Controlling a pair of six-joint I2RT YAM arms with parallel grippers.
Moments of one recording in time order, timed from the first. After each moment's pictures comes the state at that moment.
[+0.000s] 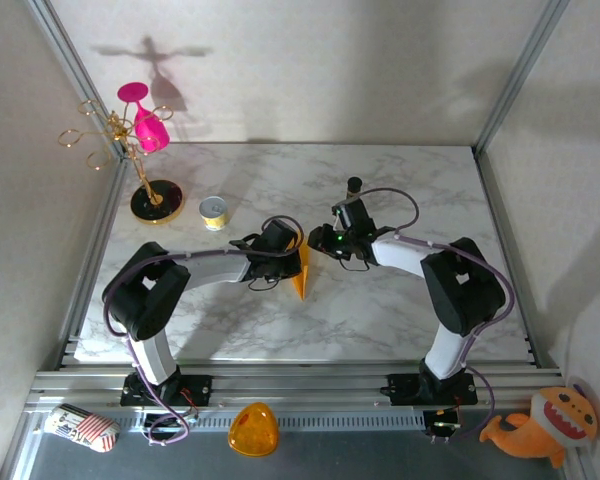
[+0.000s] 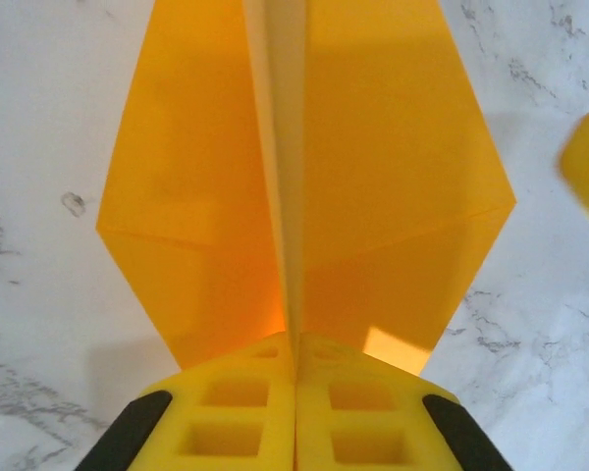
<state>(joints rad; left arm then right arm) -0.68 1.78 1.00 -0.20 0.09 -0.88 0.55 1.75 0.99 -0.05 -0.31 0.78</state>
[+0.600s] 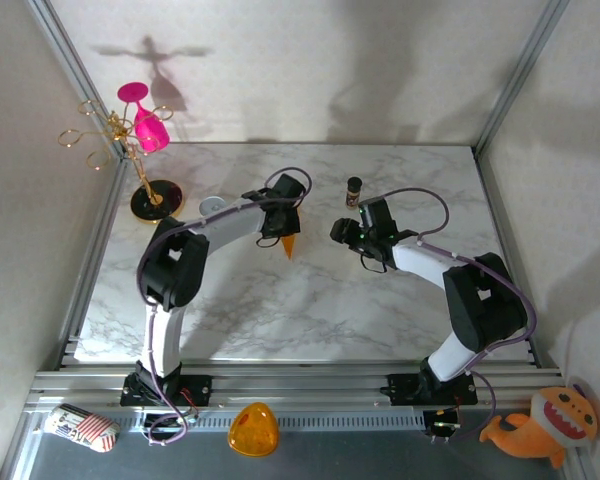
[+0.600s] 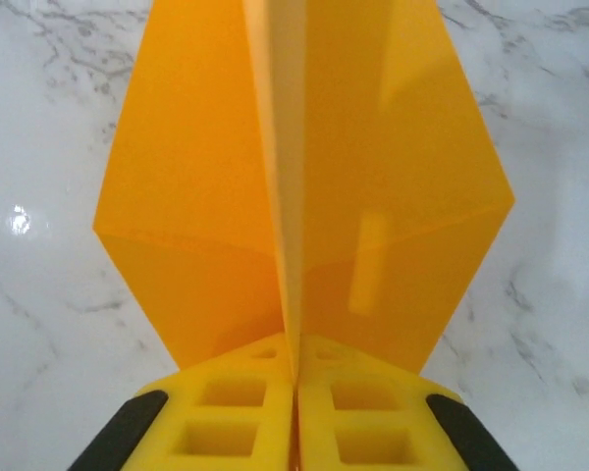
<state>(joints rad) -0.57 2.09 1.58 -0.61 -0.14 -0.68 0.45 1.62 0.89 -0.08 -0.11 0.75</state>
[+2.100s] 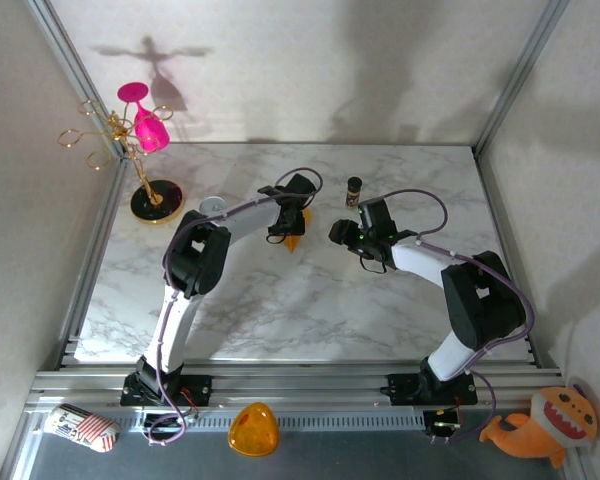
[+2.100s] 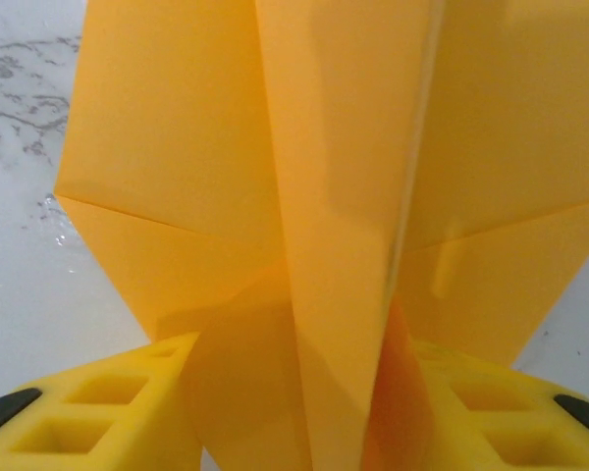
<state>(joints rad) -0.57 2.29 1.78 -0.73 -0.20 -0.64 0.45 1.63 0.89 -0.08 -0.14 0.76</state>
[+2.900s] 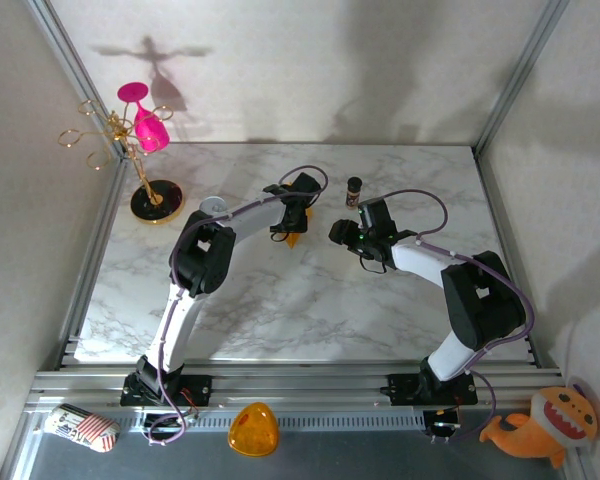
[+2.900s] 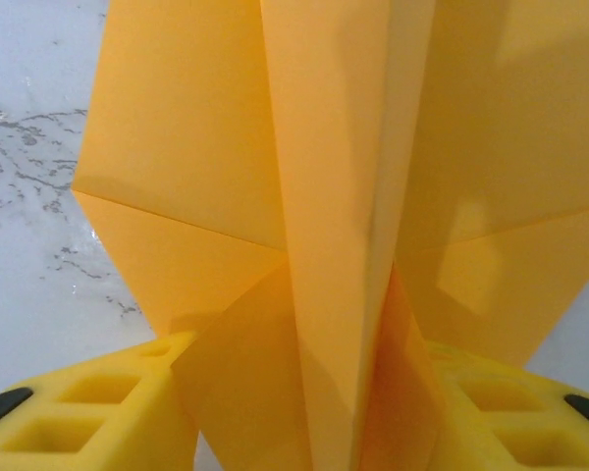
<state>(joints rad) -0.59 2.33 1.85 -0.75 -0.28 -0.62 0.45 1.63 0.89 -0.08 -0.14 0.77</state>
